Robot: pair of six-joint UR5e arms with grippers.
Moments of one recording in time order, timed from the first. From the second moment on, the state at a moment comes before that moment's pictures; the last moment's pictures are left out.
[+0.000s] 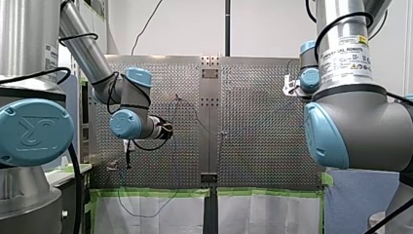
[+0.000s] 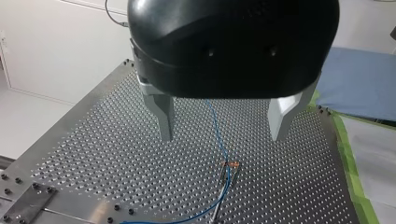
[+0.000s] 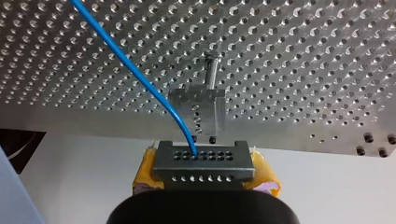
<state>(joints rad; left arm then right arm) -0.63 -1.61 -2.49 -2.30 -1.95 -1.82 1.66 -1.26 1.61 -0.24 1.65 1.57</state>
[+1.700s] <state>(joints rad) -0.62 -1.61 -2.49 -2.31 -1.99 -1.70 1.50 -1.15 1.56 -0.38 1.20 1.51</state>
